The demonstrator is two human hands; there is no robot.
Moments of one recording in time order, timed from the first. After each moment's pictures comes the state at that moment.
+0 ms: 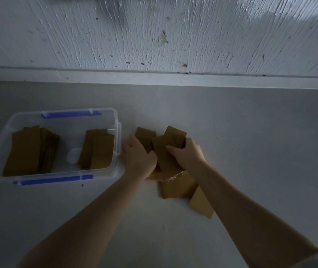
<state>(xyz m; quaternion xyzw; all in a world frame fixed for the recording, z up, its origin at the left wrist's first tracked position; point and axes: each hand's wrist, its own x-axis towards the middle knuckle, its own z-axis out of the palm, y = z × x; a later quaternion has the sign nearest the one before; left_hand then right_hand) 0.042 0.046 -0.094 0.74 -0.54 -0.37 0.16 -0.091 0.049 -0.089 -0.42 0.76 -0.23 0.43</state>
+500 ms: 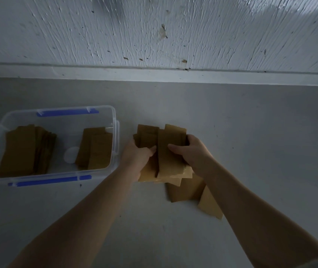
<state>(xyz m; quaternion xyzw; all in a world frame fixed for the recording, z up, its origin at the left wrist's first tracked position) 0.044 0.038 -0.092 0.69 -0.33 -0.57 0.30 -0.102 0.050 -0.082 -0.36 0.71 -0.29 0.53</state>
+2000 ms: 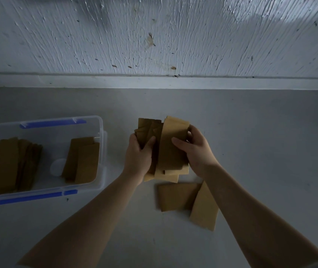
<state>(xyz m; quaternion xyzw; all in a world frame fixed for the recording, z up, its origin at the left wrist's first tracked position) 0.016 0.022 -0.104 0.58 -0.46 -0.51 0.43 -0.134 0.043 -0.077 -0.34 0.57 -0.50 0.56</state>
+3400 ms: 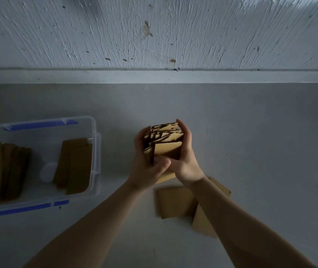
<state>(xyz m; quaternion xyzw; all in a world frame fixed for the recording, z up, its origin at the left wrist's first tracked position) 0.009 0.028 -0.130 0.34 -0.56 -0.57 0.50 -0.112 0.047 -0.111 -0.48 0.51 -0.51 0.50</state>
